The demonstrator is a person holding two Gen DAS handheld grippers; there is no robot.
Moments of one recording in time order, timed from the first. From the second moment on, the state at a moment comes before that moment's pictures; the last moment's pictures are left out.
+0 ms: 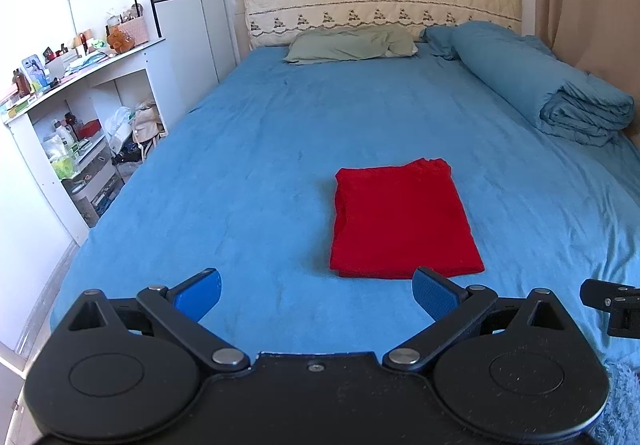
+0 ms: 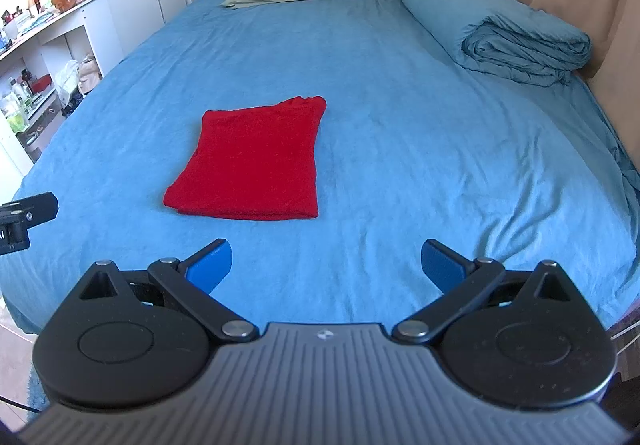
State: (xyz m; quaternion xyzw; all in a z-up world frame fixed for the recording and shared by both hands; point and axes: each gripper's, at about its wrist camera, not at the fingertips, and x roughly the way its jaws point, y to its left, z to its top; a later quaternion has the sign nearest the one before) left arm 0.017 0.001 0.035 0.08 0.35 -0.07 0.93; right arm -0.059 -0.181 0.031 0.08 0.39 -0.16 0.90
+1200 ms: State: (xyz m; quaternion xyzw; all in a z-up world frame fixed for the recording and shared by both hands) left arm 0.010 -0.001 0.033 0.09 0.34 -0.06 0.93; right arm -0.064 -0.172 0.034 0.08 0.39 -0.16 0.90
